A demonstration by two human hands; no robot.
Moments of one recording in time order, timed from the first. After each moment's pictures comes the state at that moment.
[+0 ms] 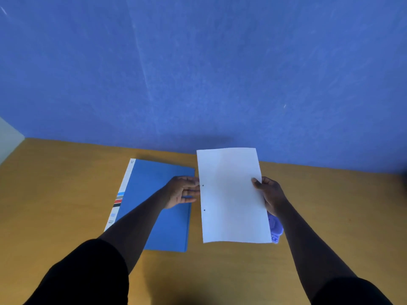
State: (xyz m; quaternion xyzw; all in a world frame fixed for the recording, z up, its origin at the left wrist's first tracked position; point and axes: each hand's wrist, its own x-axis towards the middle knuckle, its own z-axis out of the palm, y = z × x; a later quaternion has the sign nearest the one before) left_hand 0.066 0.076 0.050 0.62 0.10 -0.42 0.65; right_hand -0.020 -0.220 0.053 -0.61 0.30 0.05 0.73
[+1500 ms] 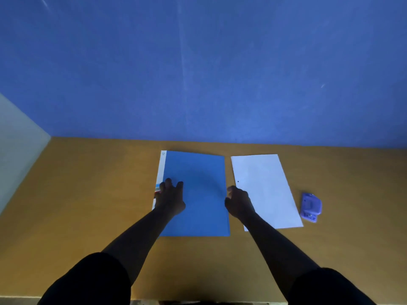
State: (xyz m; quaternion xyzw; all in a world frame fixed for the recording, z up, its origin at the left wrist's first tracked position) left_hand 0.044 0.216 0.009 0.97 -0.09 -0.23 0.04; right_hand -0.024 -0.002 -0.003 -0.89 0.24 0.16 0.35
